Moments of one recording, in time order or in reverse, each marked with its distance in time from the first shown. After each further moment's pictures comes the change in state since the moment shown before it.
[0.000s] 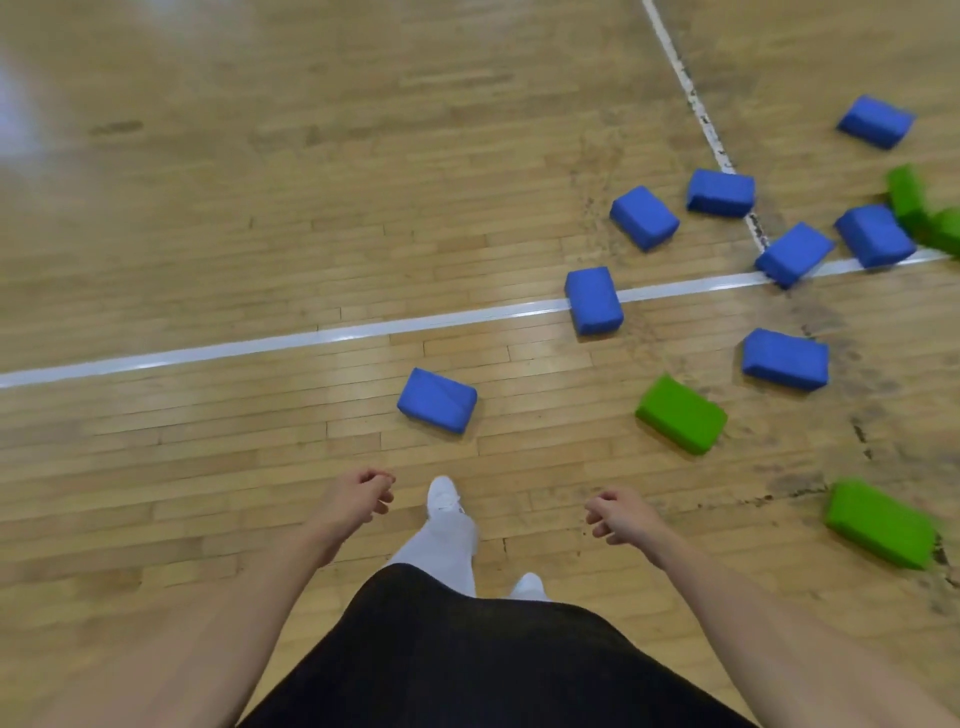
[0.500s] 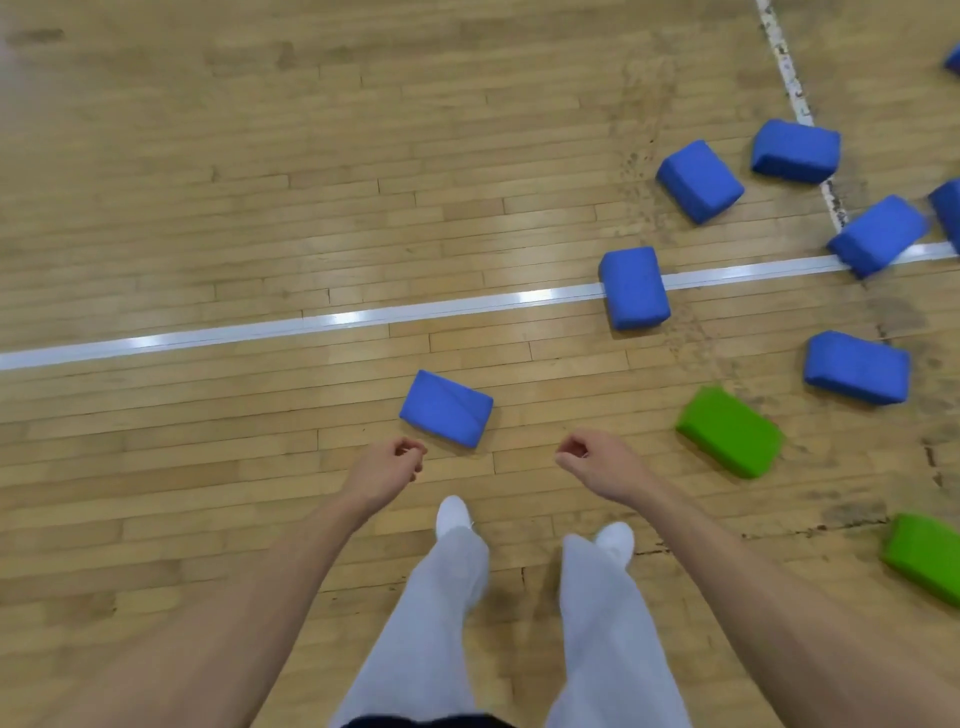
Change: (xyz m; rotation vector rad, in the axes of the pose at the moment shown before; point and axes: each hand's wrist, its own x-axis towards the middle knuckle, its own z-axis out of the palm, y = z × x) left_hand 0.232 0.085 -0.014 0.083 -0.082 0.026; right_hand 0.184 -0.194 0.007 -0.341 -0.106 -0.247
